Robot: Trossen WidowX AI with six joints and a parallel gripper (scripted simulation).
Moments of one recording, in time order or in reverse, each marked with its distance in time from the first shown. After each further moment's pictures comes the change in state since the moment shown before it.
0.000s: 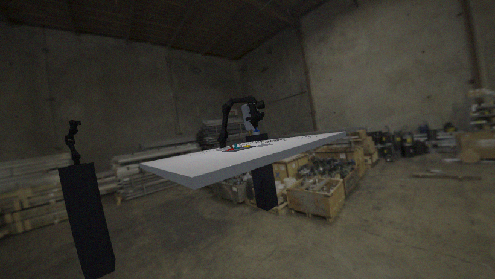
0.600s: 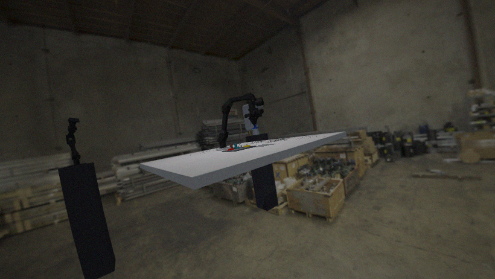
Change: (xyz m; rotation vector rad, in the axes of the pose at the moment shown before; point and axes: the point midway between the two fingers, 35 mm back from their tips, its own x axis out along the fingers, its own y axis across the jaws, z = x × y) arm -0.027 -0.003 -0.003 0.001 -0.004 0.001
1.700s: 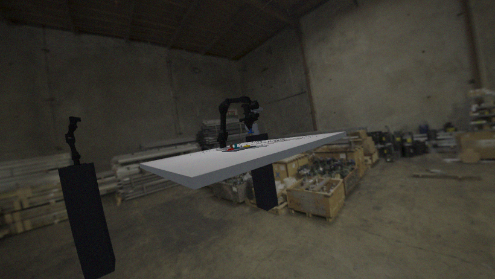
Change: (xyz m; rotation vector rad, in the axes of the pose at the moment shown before) arm 0.032 -0.072 -0.004 0.005 0.006 -0.005
